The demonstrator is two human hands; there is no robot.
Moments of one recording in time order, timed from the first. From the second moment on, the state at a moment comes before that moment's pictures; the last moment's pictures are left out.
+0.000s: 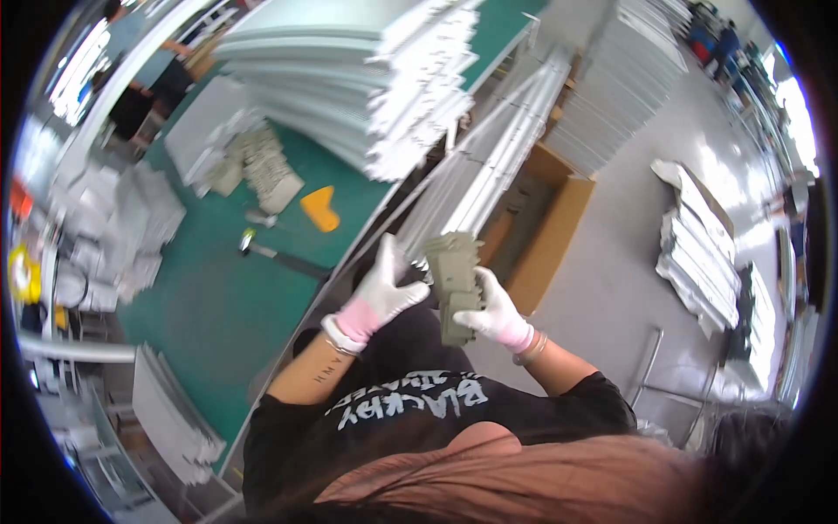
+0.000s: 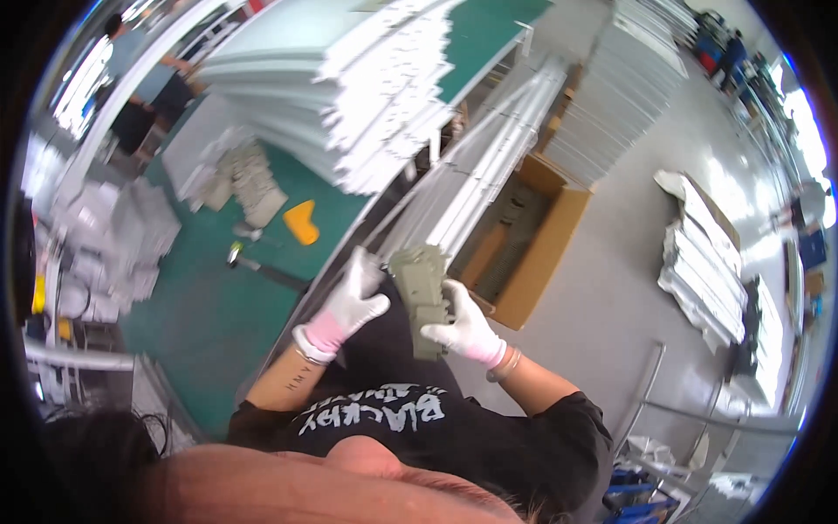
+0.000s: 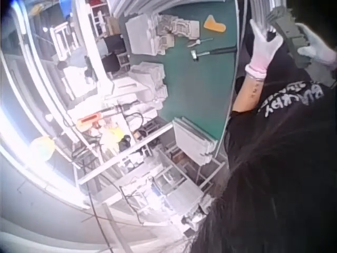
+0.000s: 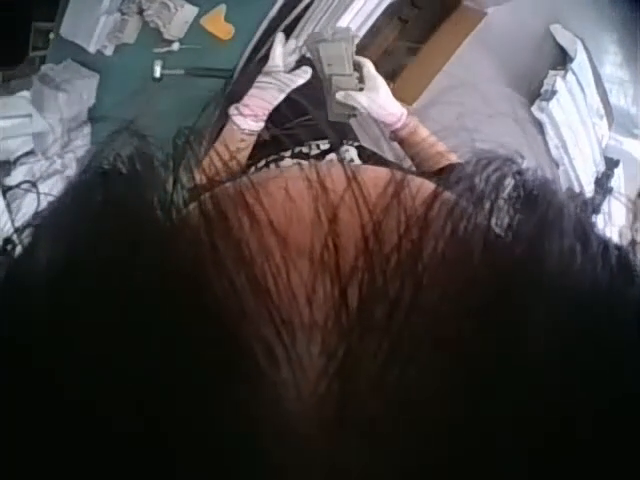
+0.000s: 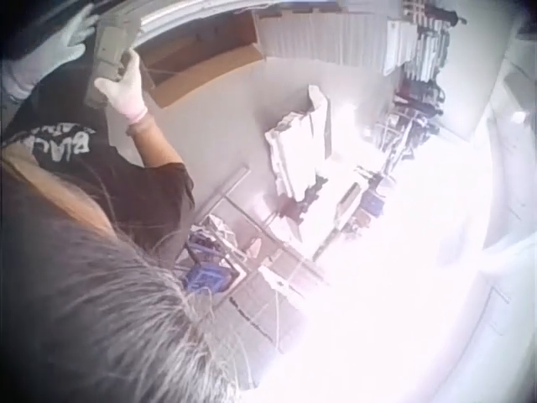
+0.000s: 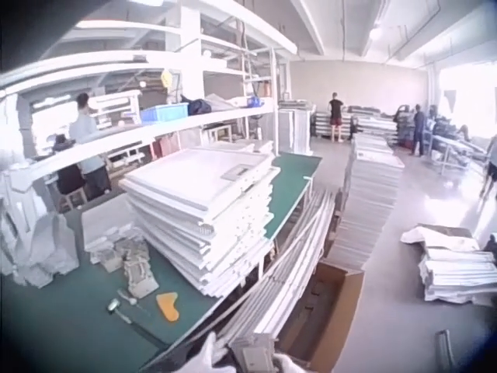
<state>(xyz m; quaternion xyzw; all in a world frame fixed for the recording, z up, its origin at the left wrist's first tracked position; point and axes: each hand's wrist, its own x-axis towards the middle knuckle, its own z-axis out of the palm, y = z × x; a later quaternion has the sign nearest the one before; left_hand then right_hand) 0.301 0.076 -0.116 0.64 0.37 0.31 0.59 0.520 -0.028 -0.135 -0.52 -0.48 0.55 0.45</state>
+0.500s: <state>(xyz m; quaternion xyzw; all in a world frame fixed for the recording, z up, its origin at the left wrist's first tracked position) 0.116 -0.045 -0.115 0.26 0.33 0.69 0.58 0.334 -0.019 -0.114 -0.30 -0.52 0.79 0.14</state>
